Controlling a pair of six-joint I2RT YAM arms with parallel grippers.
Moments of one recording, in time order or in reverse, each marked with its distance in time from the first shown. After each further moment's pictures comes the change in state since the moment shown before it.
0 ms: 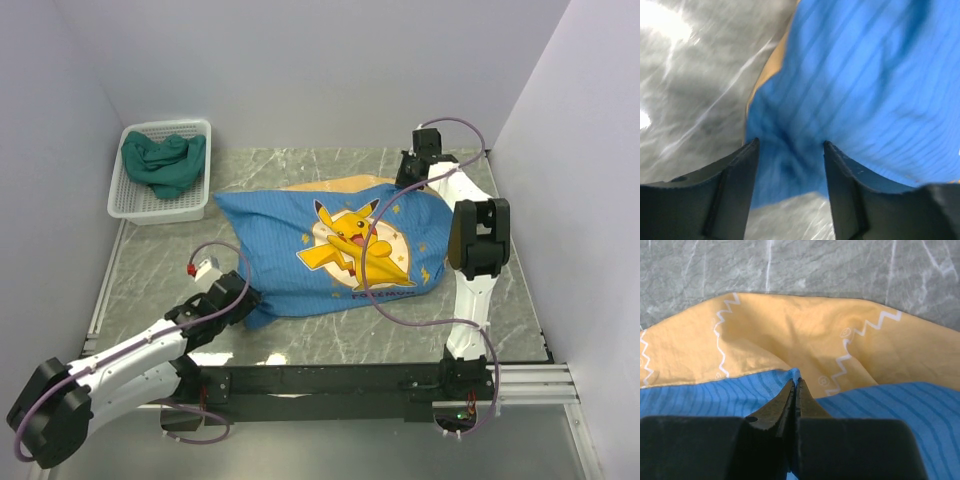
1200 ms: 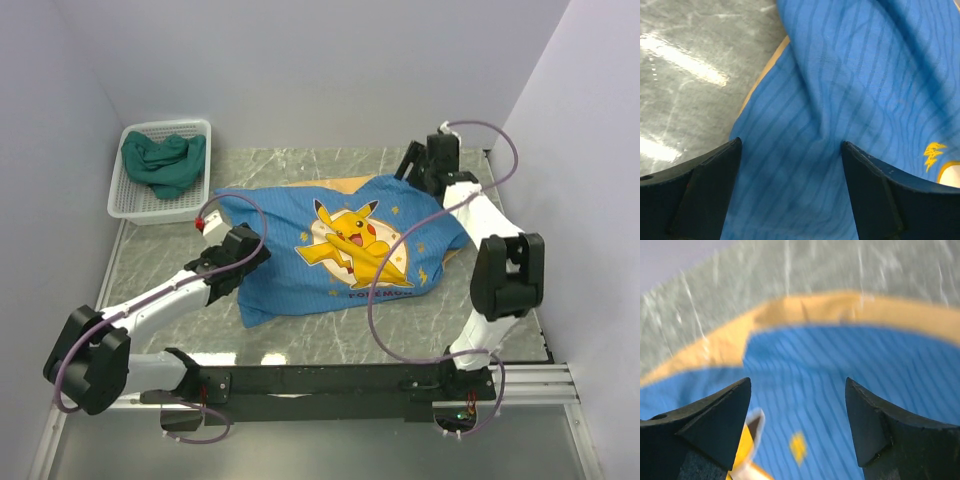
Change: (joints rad) left arm 0.106 0.340 0.373 -0.037 -0.140 0.168; right arm 0.016 -0.438 -0.412 0.177 0.110 0.161
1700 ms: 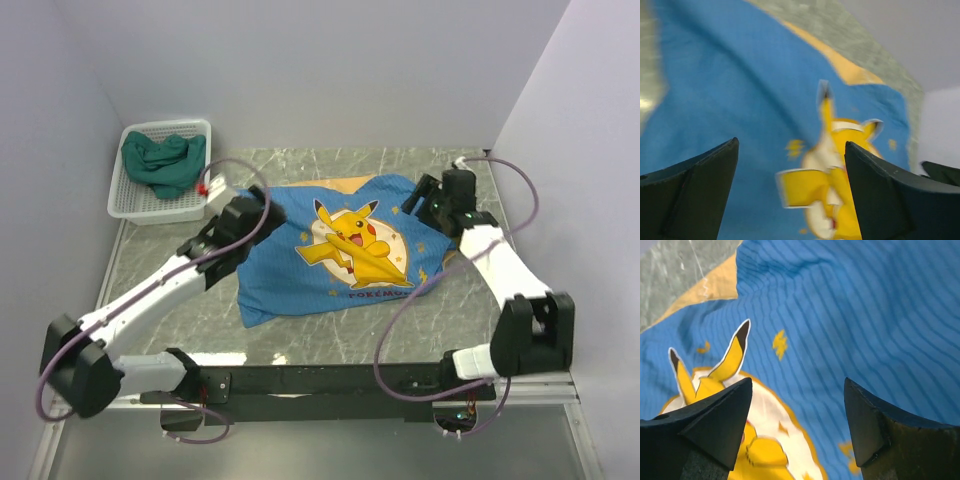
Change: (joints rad) left arm -0.071 0.024 0.336 -0.025 0.038 0.015; right arm -0.028 -0.395 -0.362 -0.037 -0.086 0.075
